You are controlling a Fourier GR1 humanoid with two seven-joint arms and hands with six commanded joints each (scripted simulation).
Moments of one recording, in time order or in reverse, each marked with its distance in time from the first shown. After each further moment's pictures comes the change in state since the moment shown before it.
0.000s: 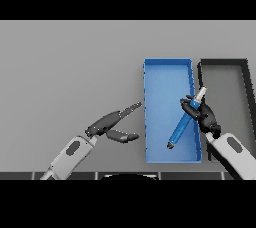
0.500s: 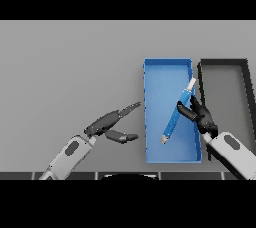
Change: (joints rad) left arm 0.003 0.013 0.001 -0.018 -0.003 0.001 -0.001; right arm -0.070 -0.050 0.115 0.020 -0.045 -0.049 -0.018
